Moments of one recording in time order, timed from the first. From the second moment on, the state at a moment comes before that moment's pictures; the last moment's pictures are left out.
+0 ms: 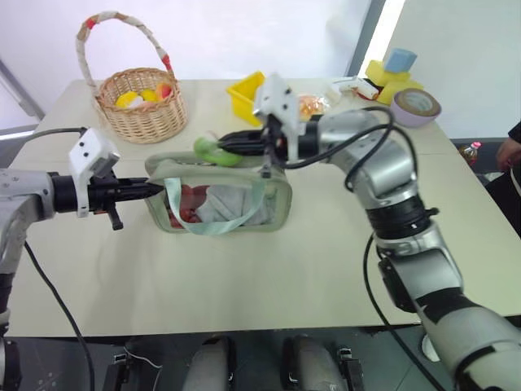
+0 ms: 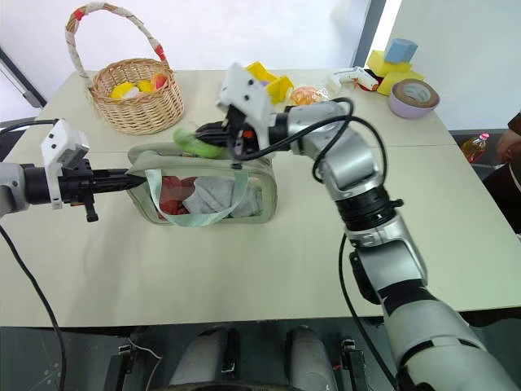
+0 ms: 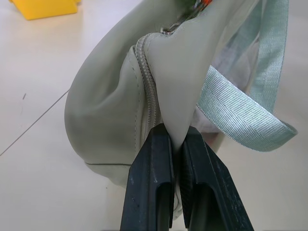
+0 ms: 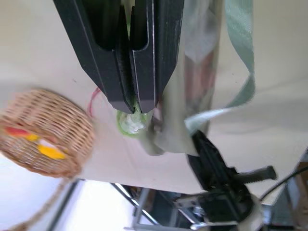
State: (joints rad) left arm -0.44 1.04 0.18 -0.08 -0.50 0.64 -1.13; right arm -1.06 -0.39 0.21 0.06 0.26 0.58 0.99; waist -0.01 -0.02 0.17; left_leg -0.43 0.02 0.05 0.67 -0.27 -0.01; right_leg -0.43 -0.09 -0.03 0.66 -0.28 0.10
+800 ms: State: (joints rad) left arm -0.43 0.98 0.17 -0.06 -0.47 0.61 -1.09; right arm -0.47 -0.46 0.25 -0.30 0.12 0.93 0.52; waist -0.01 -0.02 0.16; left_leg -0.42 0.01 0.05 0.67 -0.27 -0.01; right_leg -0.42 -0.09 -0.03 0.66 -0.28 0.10
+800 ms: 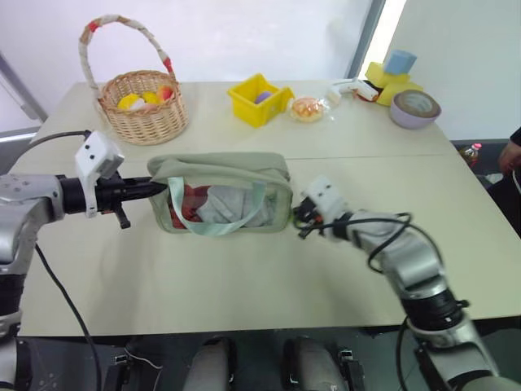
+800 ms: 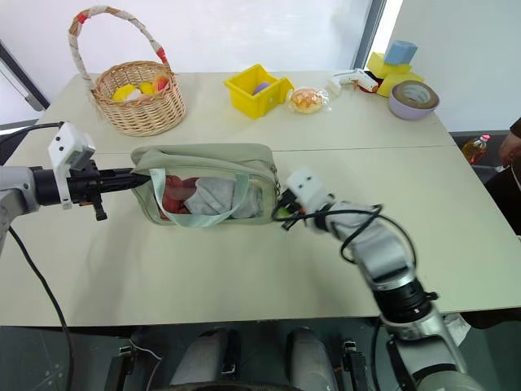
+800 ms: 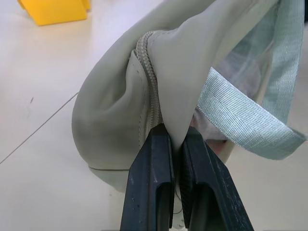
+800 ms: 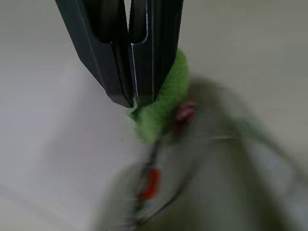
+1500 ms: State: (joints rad) left arm -0.54 1.15 0.26 0.02 -0.61 0.80 -1.20; right arm -0.83 -0.89 0.02 -0.22 0.49 0.91 1.09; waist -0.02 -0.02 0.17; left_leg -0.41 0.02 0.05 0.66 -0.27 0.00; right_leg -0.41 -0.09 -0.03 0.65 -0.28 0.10
